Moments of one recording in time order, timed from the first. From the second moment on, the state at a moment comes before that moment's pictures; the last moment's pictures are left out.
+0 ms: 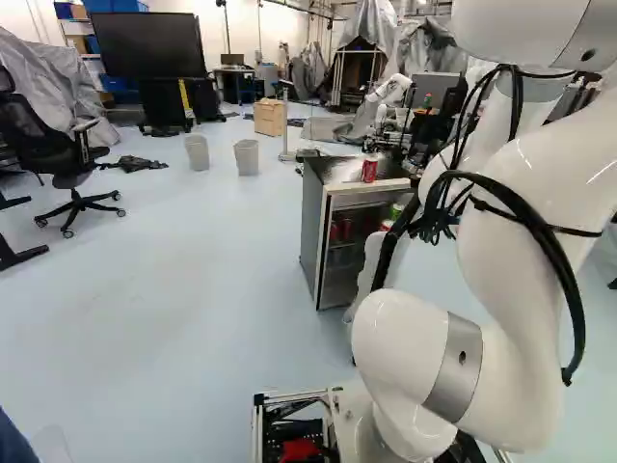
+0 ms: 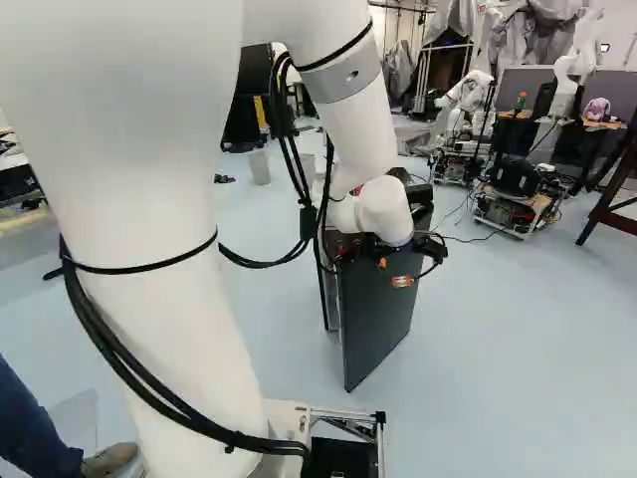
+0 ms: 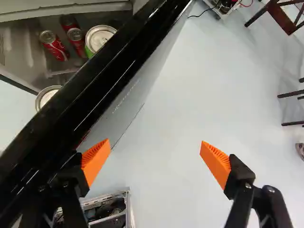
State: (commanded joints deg) arm -38.8 -11.5 -39.6 -31.0 6.0 0.0
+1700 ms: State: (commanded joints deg) arm -30.2 -16.7 -45.9 -31.0 6.0 0.0
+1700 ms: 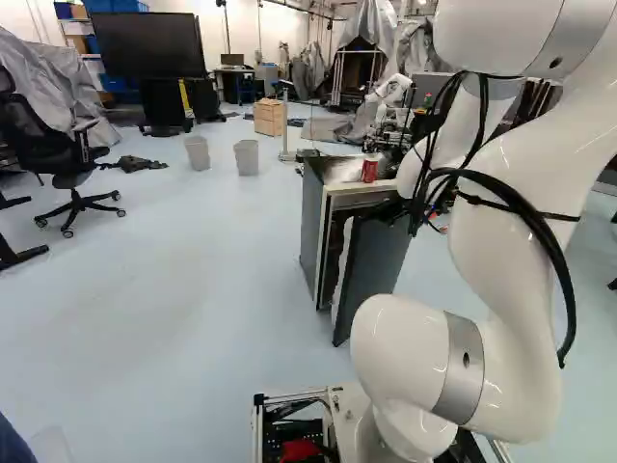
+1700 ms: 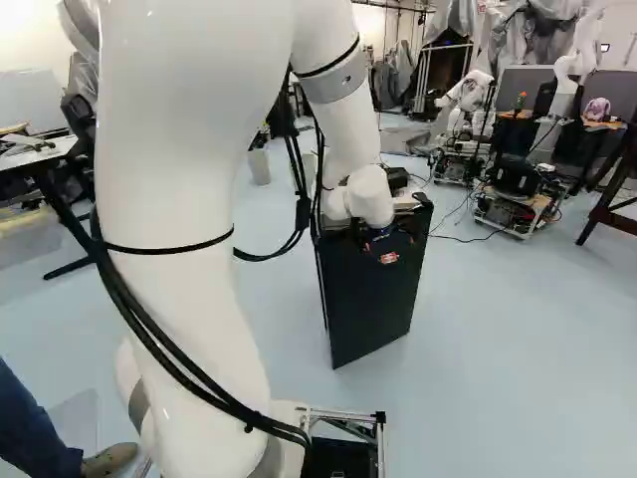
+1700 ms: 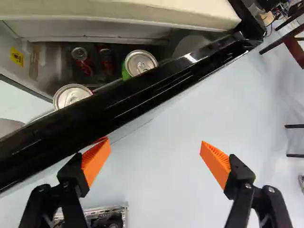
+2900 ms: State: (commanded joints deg) arm -21.7 -14.2 -42.8 -31.0 6.7 0.0
